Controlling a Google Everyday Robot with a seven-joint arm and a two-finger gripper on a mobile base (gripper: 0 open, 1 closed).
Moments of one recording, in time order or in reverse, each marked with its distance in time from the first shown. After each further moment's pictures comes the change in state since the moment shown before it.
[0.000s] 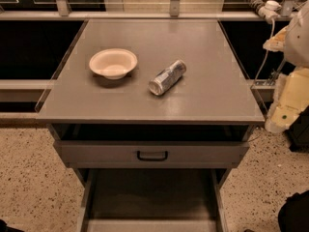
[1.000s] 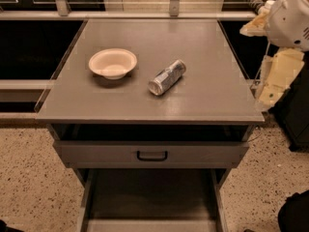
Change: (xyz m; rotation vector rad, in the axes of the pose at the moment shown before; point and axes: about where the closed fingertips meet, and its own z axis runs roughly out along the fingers) arm -0.030 -0.032 0.005 -0.017 -0.116 -0.143
